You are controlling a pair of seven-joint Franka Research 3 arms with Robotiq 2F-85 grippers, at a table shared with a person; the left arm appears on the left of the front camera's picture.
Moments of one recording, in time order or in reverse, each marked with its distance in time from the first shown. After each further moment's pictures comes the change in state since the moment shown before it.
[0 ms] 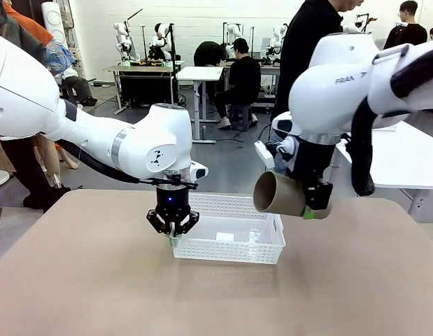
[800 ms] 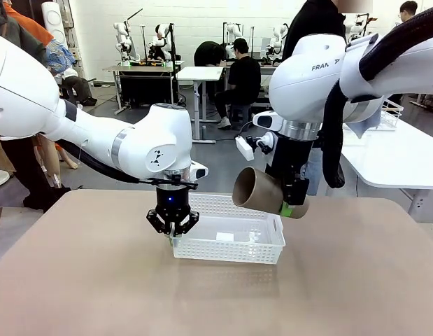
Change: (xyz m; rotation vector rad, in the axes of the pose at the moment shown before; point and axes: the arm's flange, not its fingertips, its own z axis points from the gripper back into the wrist) left arm 0.000 0.000 0.000 0.000 0.000 0.000; right arm 0.026 -0.024 -0.004 0.048 -0.080 0.016
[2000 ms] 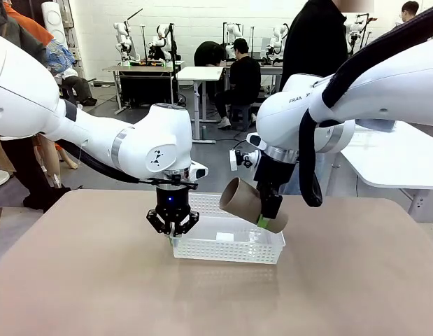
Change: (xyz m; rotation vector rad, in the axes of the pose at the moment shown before) left arm 0.000 0.000 0.000 0.000 0.000 0.000; right arm -0.006 -0.050 -0.071 0.005 -0.124 -0.256
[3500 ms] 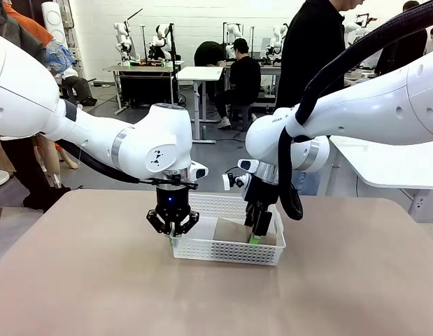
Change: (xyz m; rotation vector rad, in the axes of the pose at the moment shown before) left arm 0.000 0.000 0.000 0.000 0.000 0.000; right arm -0.001 -0.037 -0.078 0.201 -0.031 0.031
